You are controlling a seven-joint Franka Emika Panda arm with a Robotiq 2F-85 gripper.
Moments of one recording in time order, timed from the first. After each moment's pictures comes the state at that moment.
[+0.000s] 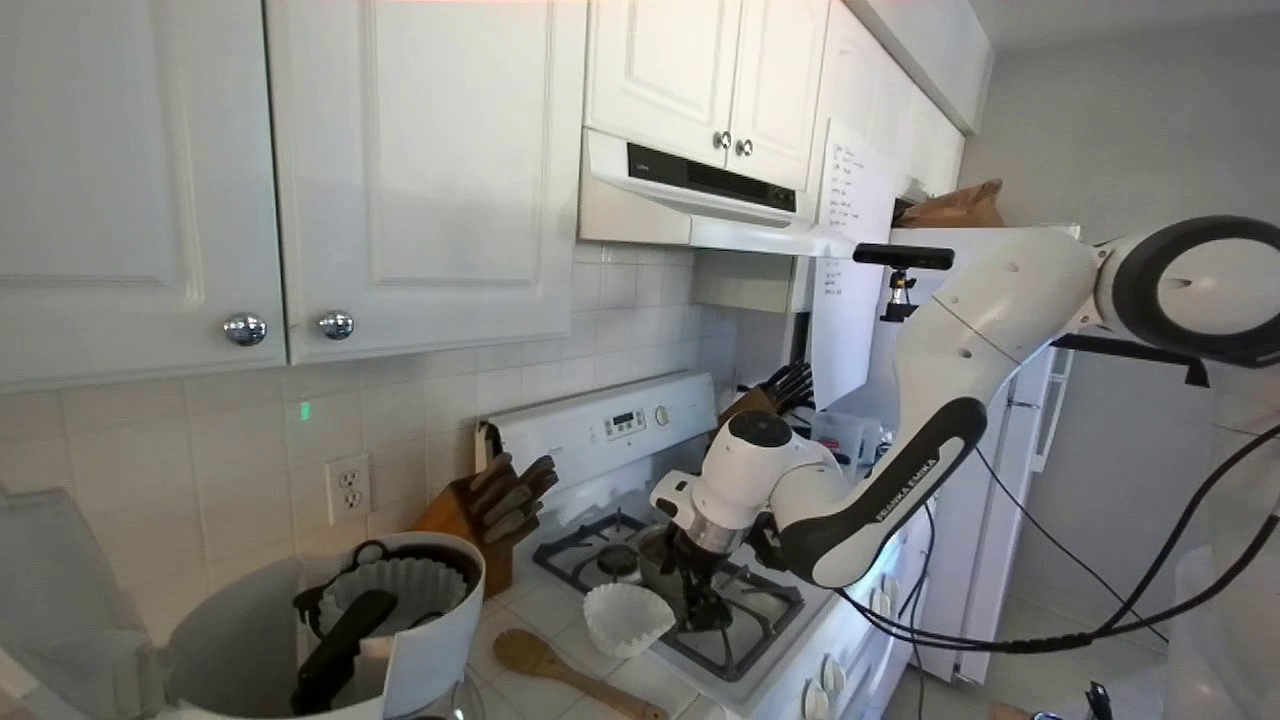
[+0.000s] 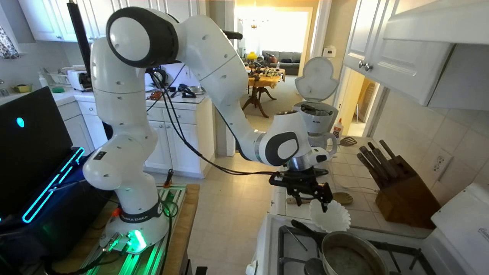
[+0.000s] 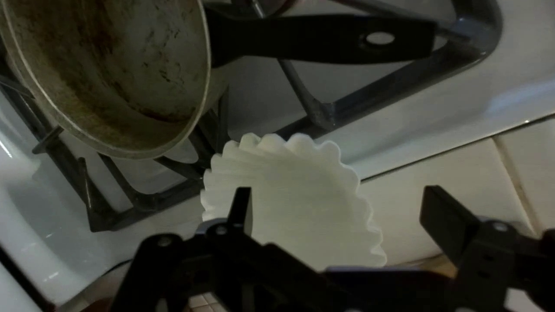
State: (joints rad) arm -0.06 0.16 0.03 -2.37 -0.70 2.84 -0.22
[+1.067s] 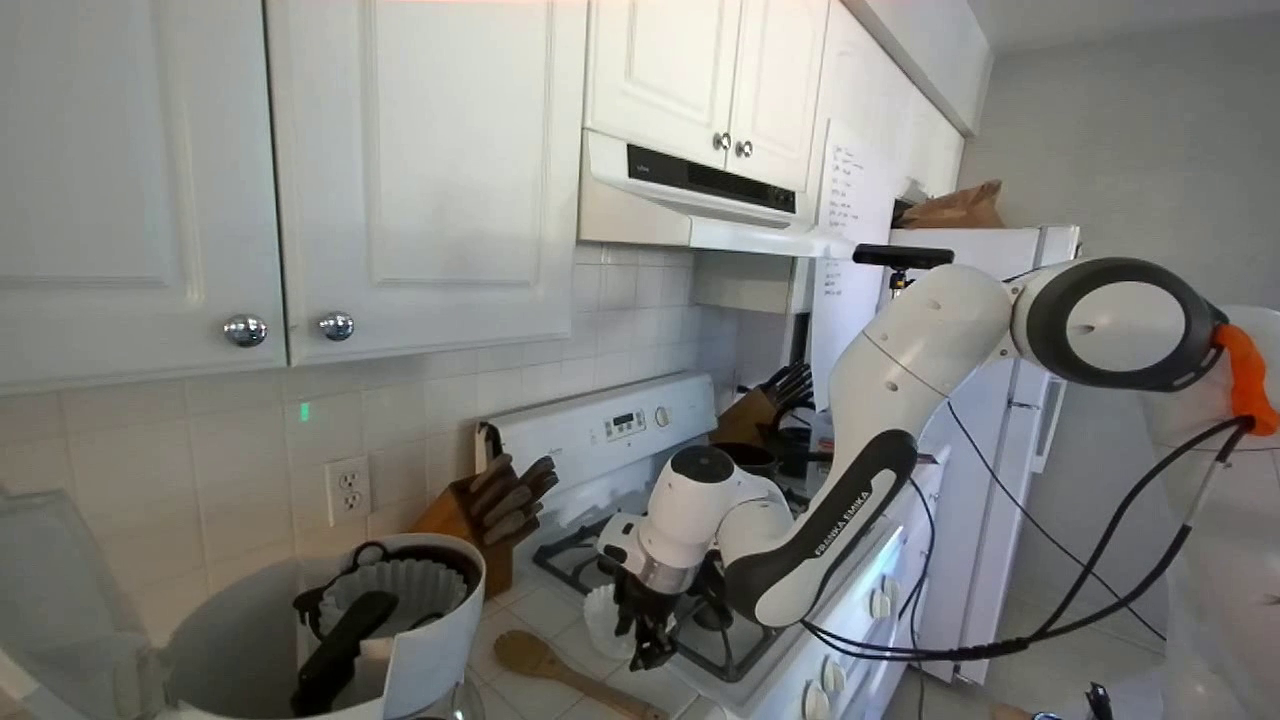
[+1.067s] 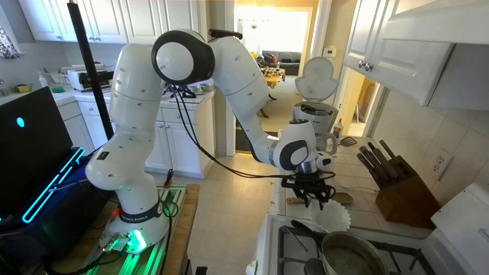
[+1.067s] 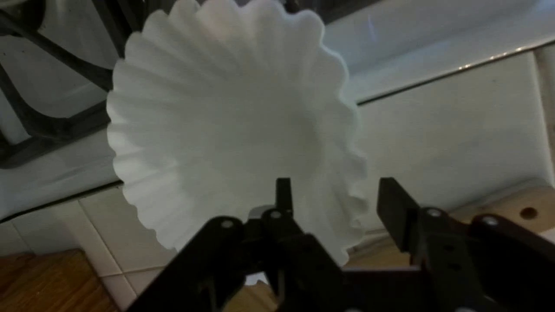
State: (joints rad) arm 0.02 0.37 0.05 -2.20 -0.62 2.83 -0.37
